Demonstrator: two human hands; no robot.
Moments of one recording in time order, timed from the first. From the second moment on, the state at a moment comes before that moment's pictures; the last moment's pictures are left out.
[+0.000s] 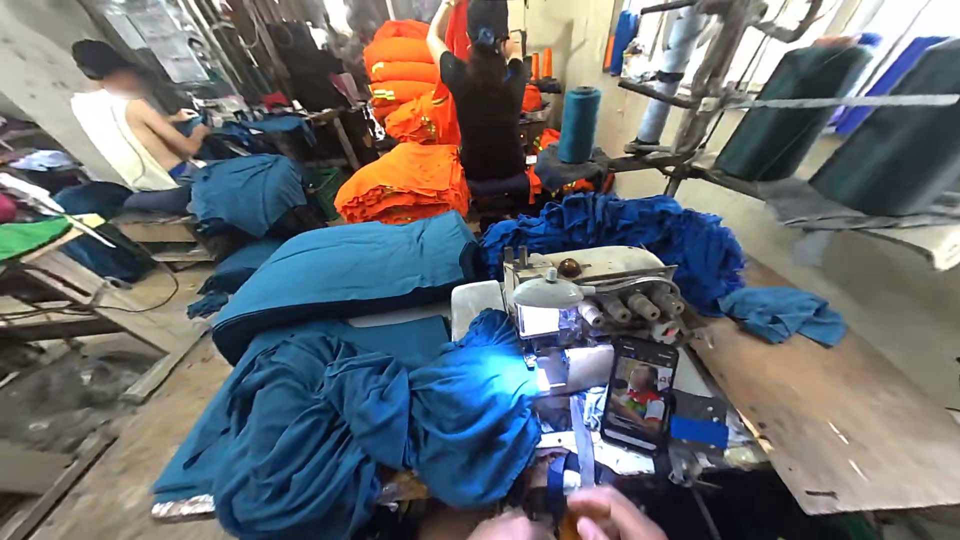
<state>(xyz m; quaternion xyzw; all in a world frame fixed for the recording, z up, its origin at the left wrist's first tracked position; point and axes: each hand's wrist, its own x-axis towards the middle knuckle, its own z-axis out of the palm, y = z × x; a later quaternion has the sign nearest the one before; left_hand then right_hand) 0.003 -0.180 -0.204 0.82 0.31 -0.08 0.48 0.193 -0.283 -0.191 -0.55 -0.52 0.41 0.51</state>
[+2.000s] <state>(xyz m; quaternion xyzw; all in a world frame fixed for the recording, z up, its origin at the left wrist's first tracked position) -0.077 -0.213 -0.158 0.54 0.09 0.30 0.78 0.162 -0.277 -0.118 -0.35 -0.73 0.31 0.50</state>
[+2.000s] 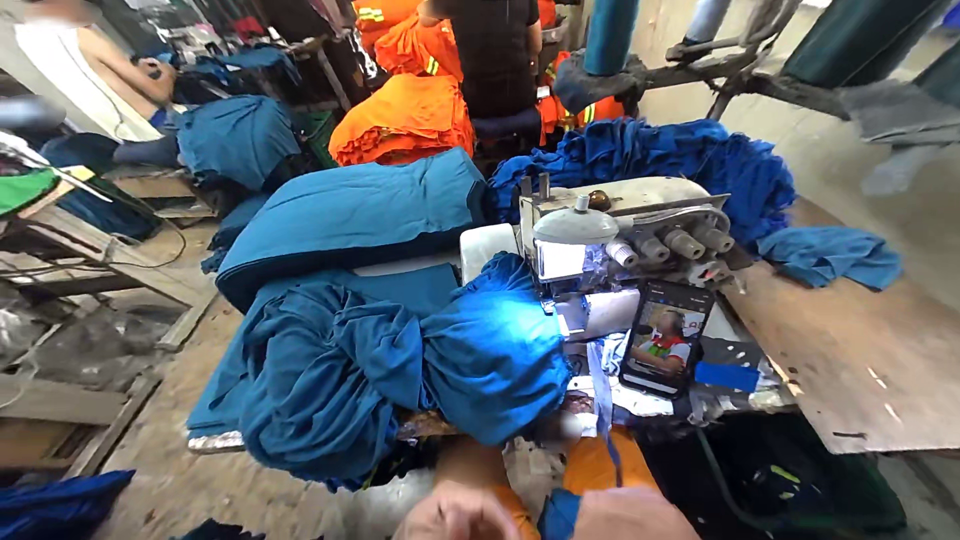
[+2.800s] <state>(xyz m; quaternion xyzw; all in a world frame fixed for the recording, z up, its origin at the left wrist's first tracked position) -0.031 -0.189 -0.143 0.57 0.32 0.31 0.69 0.189 -0.265 -0.162 -0.48 -0.54 0.45 0.53</state>
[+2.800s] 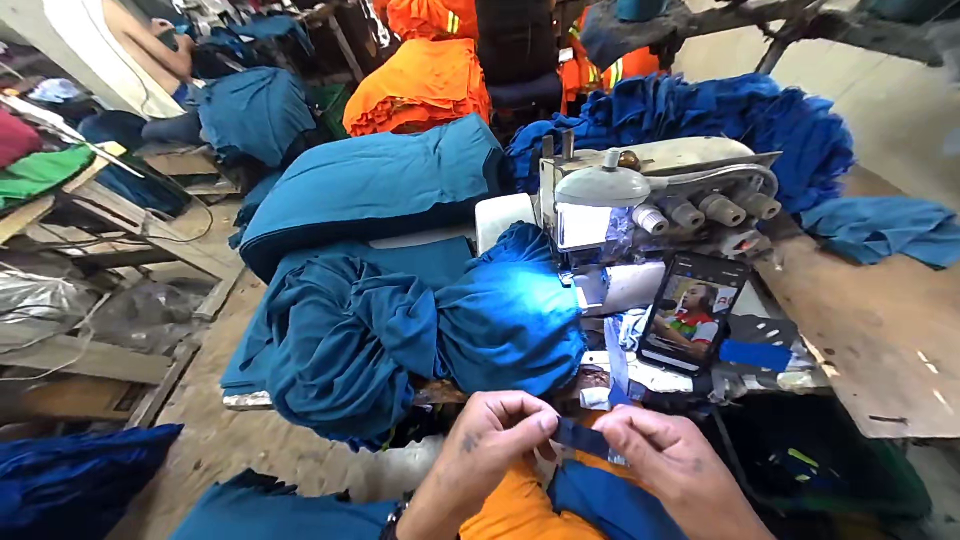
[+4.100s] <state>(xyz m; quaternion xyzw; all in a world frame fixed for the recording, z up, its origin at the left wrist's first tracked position) -0.020 -0.177 -0.112 0.57 0.38 0.31 0.66 0.197 -0.244 -0.133 -0.50 -0.52 0.46 0.52</state>
